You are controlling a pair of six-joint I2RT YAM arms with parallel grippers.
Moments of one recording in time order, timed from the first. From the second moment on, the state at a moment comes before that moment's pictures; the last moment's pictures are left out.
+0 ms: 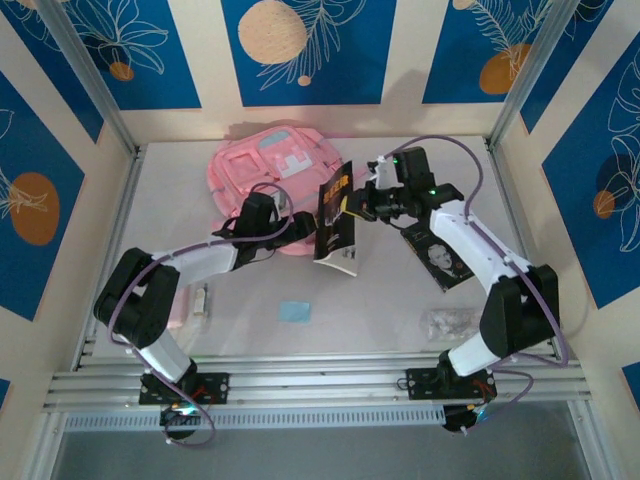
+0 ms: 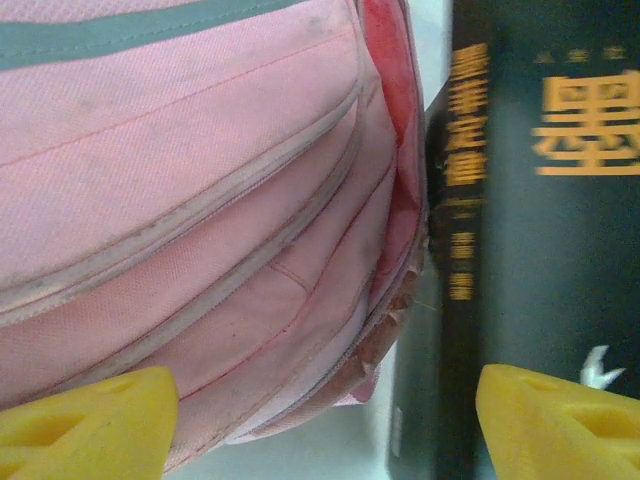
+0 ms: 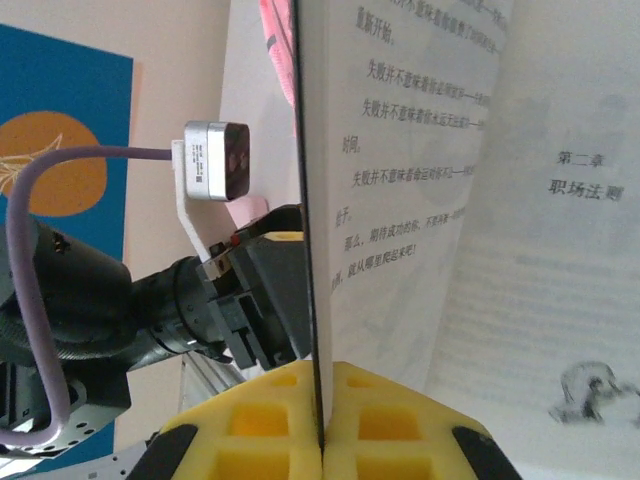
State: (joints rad) left arm -0.53 1.65 0.90 0.15 0.30 -0.82; right arm 0.34 1.53 1.26 -0.51 -0.71 0.64
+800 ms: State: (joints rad) left arm -0.53 1.78 0.86 0.34 0.36 -0.89; right arm 0.24 1.81 1.05 -0.22 -0.70 0.70
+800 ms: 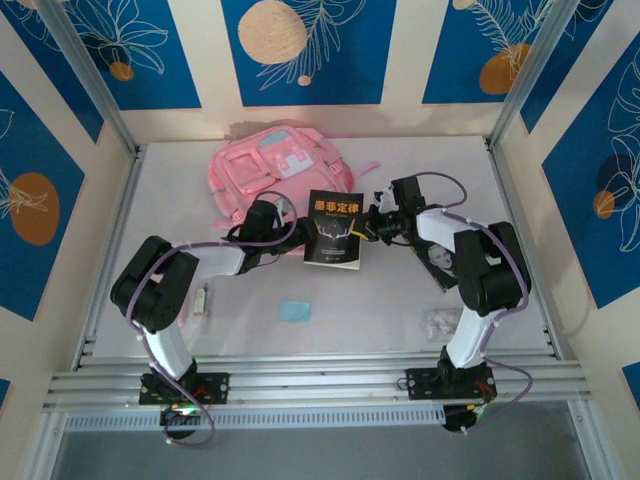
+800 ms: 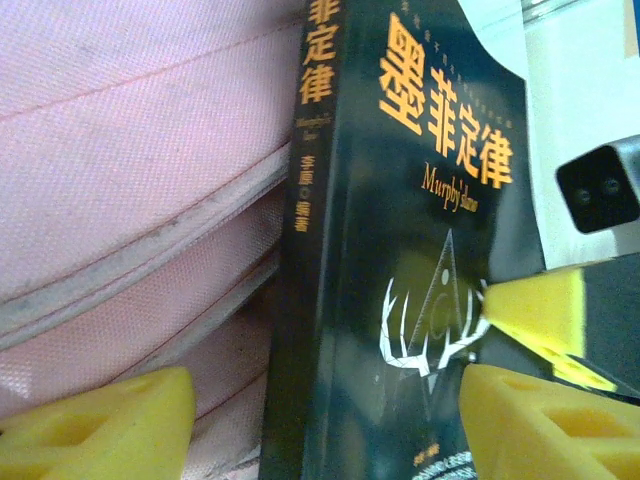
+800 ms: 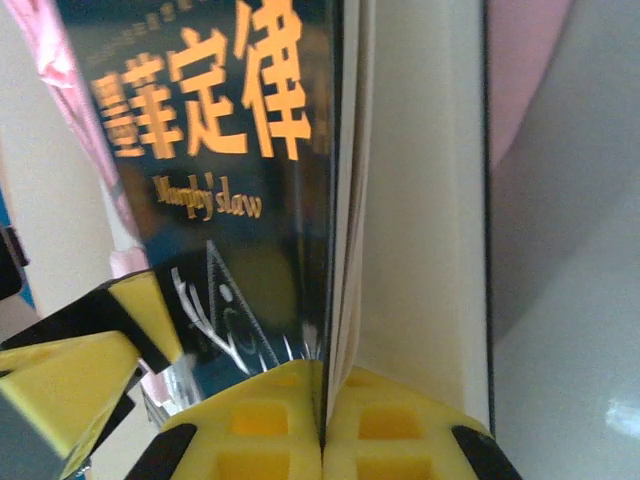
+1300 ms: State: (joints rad) left arm -0.53 1.85 0.90 0.46 0.45 -0.93; right arm 0.23 1.84 1.08 -0.23 -0.67 0.67
